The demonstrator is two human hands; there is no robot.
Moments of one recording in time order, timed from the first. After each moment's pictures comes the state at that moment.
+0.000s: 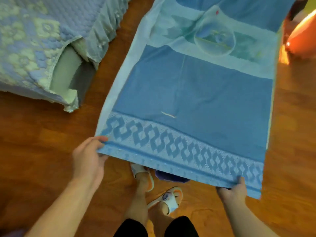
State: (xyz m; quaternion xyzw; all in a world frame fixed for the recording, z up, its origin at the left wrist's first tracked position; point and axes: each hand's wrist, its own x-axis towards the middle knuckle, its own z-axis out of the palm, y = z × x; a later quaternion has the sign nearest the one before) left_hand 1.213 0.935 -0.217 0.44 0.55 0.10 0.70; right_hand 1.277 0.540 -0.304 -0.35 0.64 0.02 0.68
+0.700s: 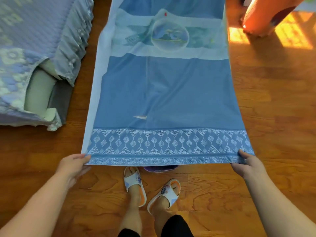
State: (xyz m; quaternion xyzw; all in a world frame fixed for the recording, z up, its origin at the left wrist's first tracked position) left_hand 1.177 0.945 -0.279 0.58 0.58 -0.16 0.54; right_hand 1.268 0.424 -0.220 -0.36 0.64 0.08 0.67
